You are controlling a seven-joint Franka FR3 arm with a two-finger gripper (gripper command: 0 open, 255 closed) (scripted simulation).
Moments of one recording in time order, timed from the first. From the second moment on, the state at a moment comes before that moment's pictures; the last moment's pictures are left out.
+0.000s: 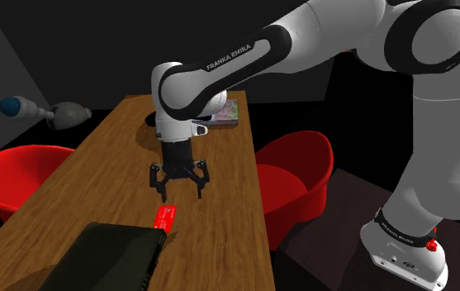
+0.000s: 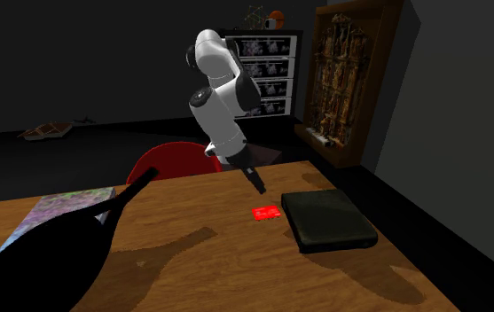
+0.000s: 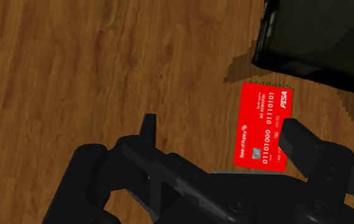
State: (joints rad) arm 0.15 0.39 0.50 -1.72 0.31 1.95 1.18
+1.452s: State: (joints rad) arm 0.25 0.64 0.50 -1.54 0.32 2.04 1.29
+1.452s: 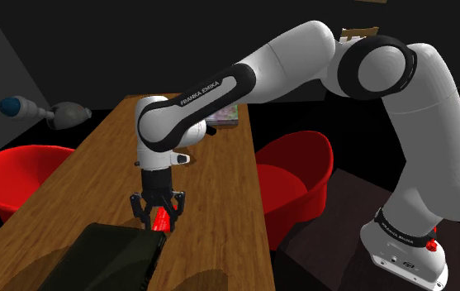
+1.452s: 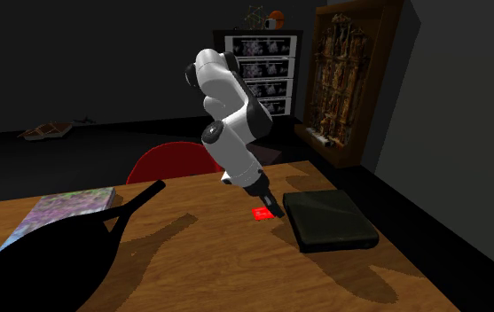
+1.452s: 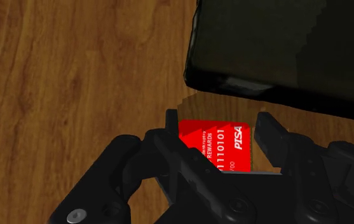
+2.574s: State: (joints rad) arm 0.25 0.60 0.50 -1.51 0.33 1.97 1.32
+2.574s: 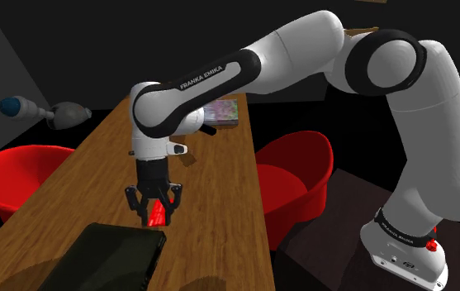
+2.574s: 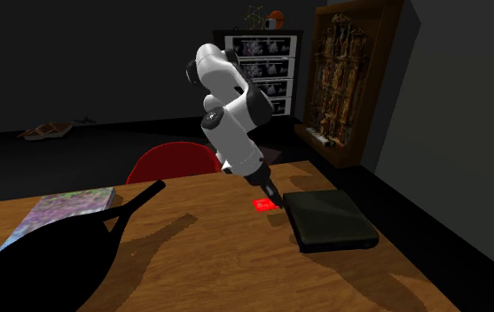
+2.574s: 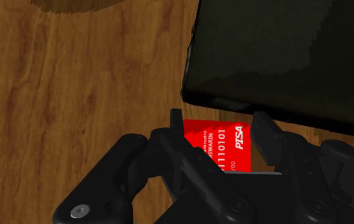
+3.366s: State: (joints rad) arm 0.22 0.54 0.51 -1.46 0.34 1.86 1.35
